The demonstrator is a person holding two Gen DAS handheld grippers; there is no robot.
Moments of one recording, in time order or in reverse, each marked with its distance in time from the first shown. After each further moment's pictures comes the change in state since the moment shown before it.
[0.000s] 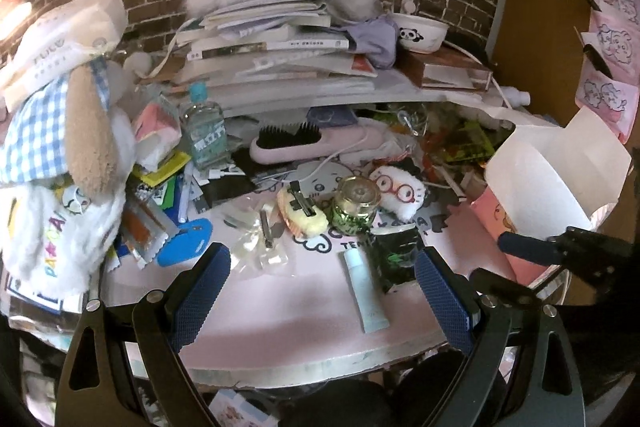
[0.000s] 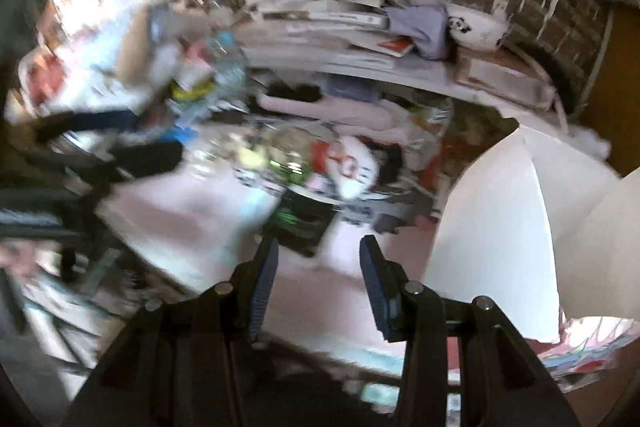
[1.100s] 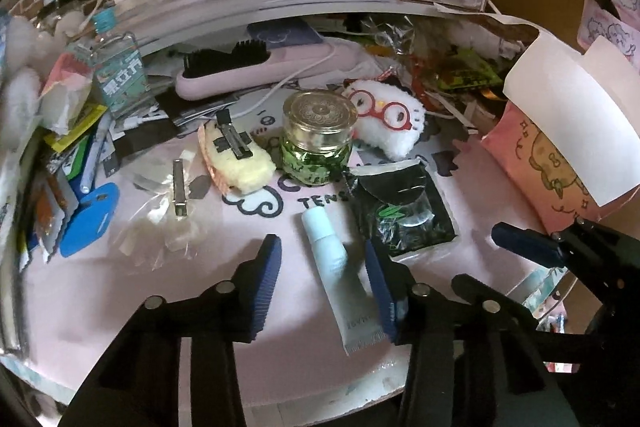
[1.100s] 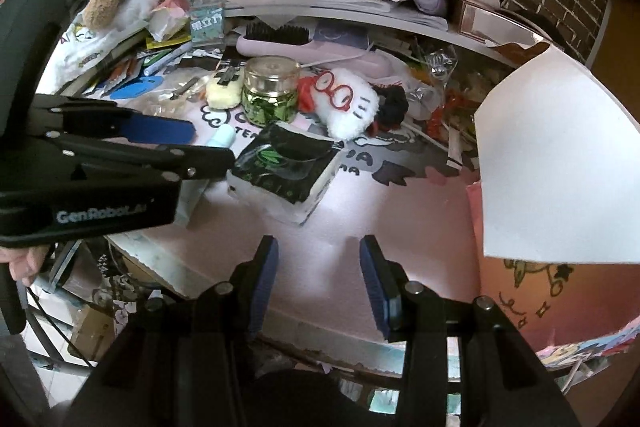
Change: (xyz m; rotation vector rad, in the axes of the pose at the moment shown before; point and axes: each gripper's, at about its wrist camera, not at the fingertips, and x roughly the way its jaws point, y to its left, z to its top) left arm 0.091 -0.025 -0.024 0.081 0.174 -0.067; right arm 0.044 -0.004 -0.034 0.022 0.059 0.007
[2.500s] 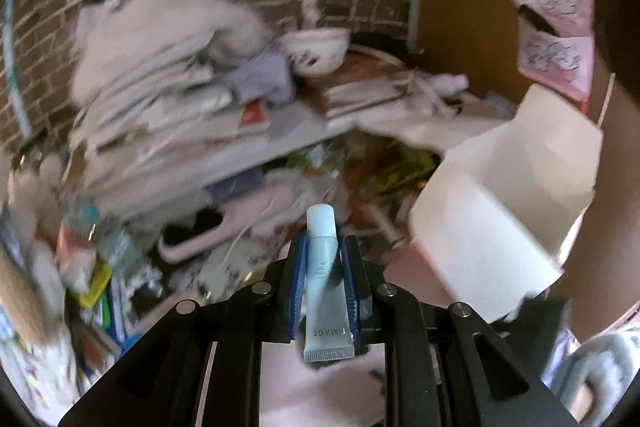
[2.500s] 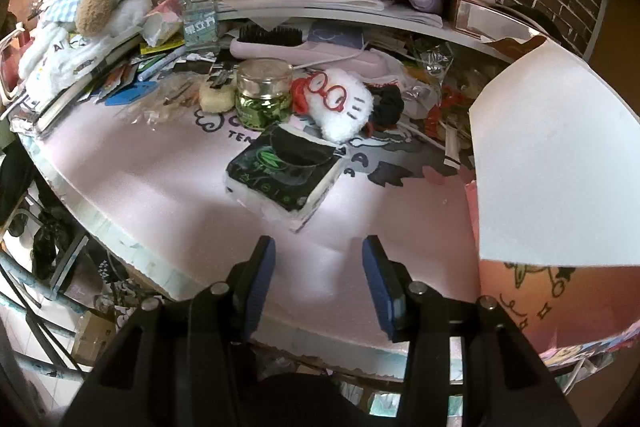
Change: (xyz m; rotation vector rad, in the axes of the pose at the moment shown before) left arm -0.077 -0.065 0.091 0.224 -0.221 -0.067; right arm 0.000 0.000 0.001 0.025 -0.002 -0.004
